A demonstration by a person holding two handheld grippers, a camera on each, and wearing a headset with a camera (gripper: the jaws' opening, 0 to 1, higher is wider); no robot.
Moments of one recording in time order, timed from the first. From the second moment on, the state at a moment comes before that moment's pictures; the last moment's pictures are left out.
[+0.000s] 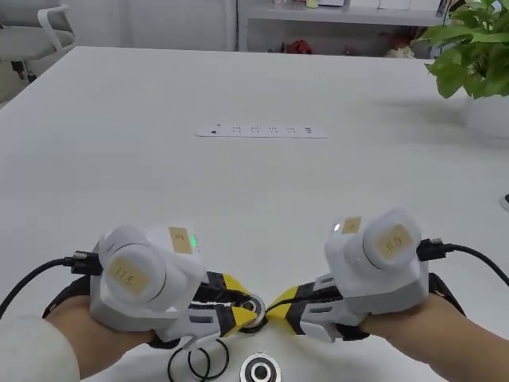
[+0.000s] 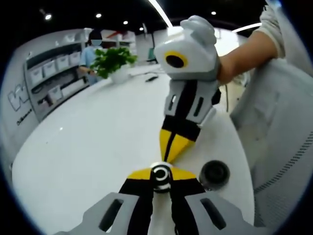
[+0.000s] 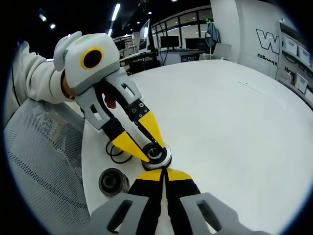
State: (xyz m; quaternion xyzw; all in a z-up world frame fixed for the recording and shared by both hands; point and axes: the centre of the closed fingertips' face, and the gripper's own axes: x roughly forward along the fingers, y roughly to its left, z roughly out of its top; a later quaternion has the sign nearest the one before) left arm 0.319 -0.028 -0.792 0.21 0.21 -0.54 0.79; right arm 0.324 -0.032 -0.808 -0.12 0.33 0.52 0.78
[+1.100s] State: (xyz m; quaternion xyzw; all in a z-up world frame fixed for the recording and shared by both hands) left arm 0.319 -0.024 -0.795 0.18 0.22 -0.53 0.80; right arm 0.326 -0.028 -0.796 0.00 0.37 0.48 0.79
